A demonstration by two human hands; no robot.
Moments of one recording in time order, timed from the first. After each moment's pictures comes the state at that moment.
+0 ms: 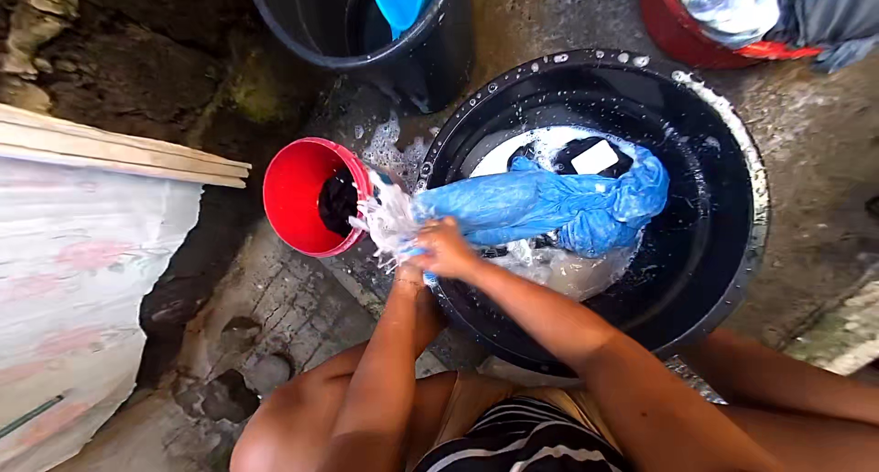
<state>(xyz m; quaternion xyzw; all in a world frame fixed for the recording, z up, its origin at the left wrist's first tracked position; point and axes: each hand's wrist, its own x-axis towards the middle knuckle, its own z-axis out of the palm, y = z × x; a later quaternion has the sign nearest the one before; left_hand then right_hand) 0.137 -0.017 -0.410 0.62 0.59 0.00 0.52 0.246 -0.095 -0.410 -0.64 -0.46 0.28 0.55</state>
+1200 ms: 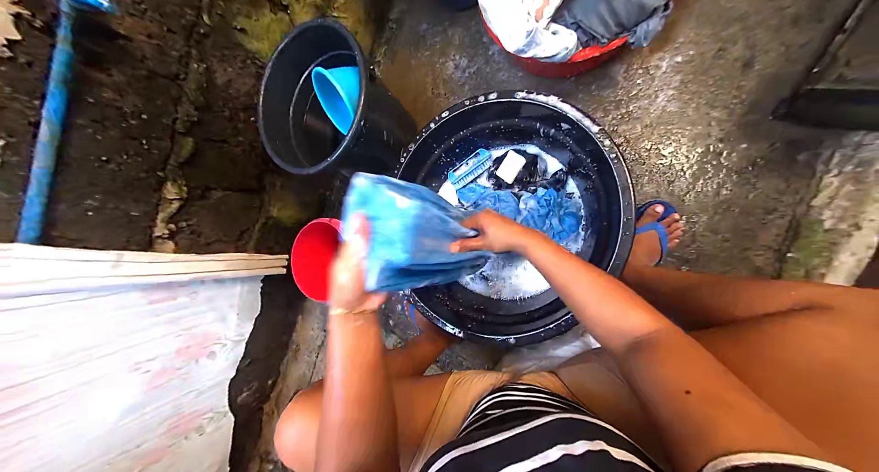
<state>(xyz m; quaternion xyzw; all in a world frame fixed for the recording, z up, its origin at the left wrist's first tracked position) 0.199 -0.103 -0.209 0.63 0.19 0.06 0.75 0.338 -0.261 -0.392 -0.67 -0.44 0.32 0.51</state>
